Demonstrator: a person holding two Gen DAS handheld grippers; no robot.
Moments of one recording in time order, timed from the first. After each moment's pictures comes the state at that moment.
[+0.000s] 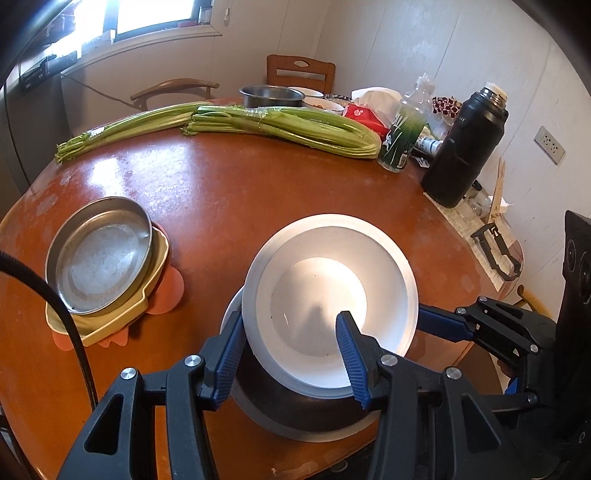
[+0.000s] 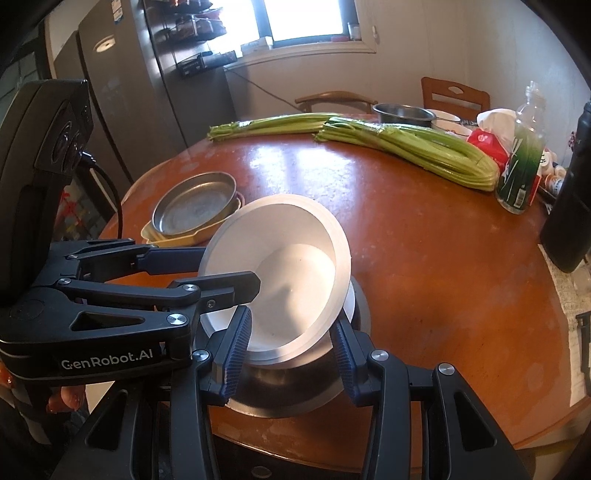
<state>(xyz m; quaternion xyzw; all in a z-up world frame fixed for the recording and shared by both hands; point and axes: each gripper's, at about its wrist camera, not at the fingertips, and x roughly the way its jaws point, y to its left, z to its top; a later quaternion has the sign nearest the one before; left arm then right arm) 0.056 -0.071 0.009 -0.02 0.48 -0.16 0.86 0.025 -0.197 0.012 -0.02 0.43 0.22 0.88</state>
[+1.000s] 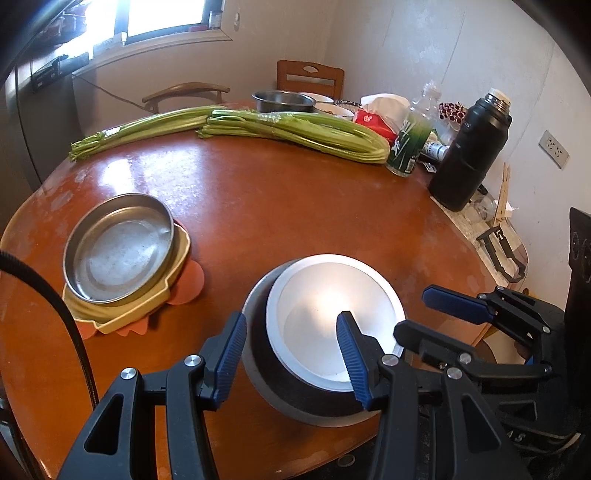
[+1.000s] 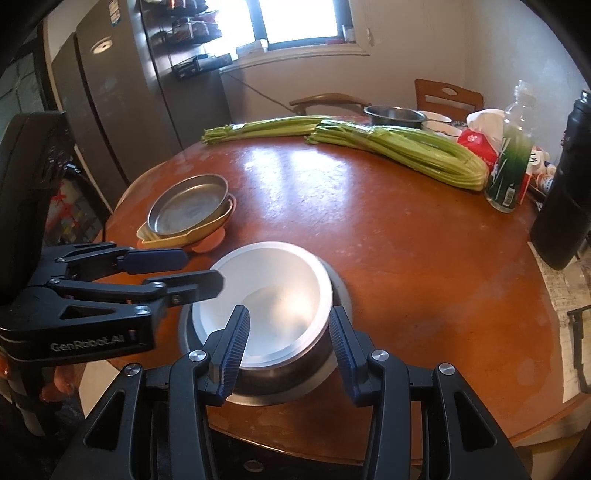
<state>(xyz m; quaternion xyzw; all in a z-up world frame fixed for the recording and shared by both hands) 0.045 -0.057 0.016 -0.02 0.47 -0.14 0.87 0.020 -0.211 0.018 -0.02 0.42 0.21 0.88</state>
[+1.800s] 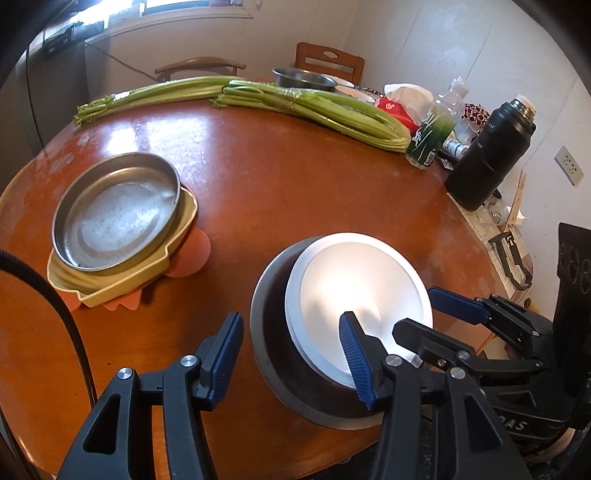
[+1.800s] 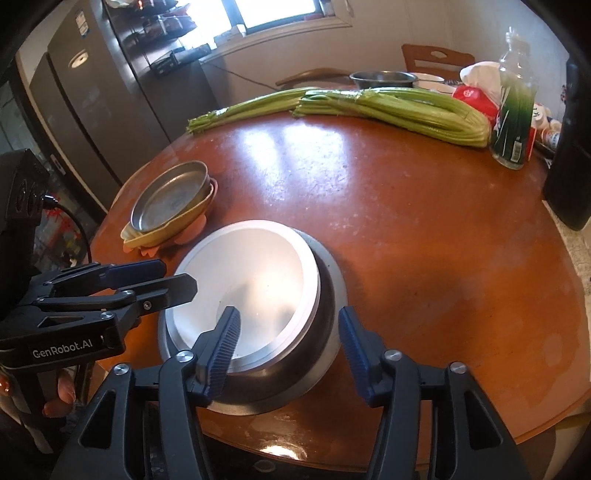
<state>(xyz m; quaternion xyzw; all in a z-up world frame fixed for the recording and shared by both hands) 0.055 -0.046 -0.014 -0.06 0.50 -0.13 0.85 0.038 -0.218 -0.012 0.03 0.47 0.21 0.86</state>
